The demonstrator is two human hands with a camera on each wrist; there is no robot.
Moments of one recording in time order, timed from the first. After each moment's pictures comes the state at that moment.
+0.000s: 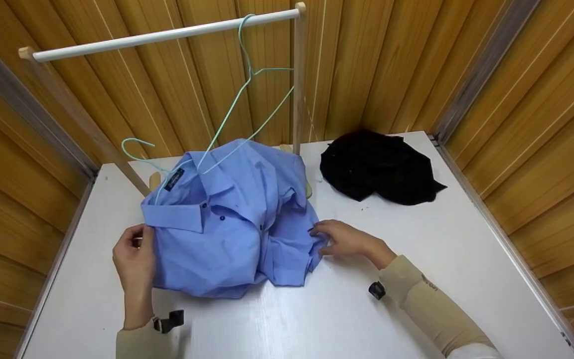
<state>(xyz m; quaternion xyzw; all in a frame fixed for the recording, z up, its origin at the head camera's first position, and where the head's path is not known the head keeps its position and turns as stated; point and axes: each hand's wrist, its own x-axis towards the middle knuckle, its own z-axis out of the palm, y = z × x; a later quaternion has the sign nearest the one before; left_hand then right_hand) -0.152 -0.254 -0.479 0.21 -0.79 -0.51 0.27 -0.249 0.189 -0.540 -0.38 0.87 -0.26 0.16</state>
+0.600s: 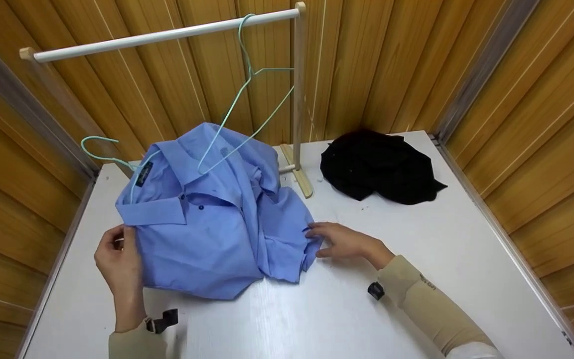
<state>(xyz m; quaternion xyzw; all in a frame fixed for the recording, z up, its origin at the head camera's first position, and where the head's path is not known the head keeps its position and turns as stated) -0.146 -0.266 -0.470 0.24 -0.75 -0.52 0.33 -0.244 0.186 -0.539 -0.37 0.87 -0.26 0.19</state>
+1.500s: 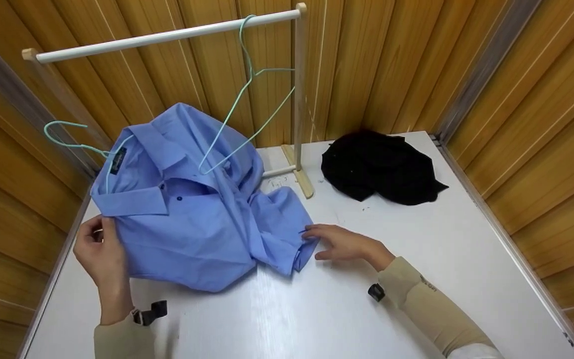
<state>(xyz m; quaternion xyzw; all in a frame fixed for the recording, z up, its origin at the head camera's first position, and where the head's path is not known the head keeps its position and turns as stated) -0.155 -0.283 -0.444 0.26 -0.71 -0.54 0.36 -0.243 0.184 -0.541 -0.40 0.85 -0.29 0.20</state>
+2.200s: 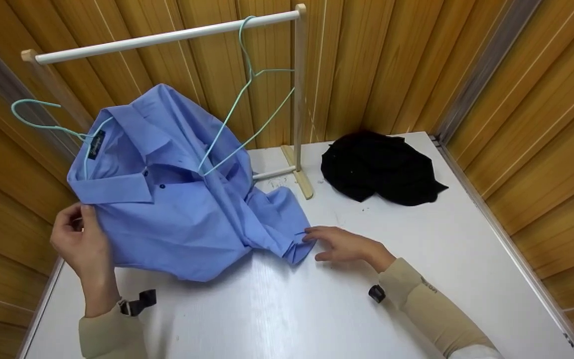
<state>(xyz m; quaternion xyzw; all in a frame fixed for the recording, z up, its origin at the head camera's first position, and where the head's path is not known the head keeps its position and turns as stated) -0.161 -0.294 -0.412 0.25 -0.68 -0.55 0.40 -0.243 0.185 -0.543 -0.40 0.85 -0.28 0.20</state>
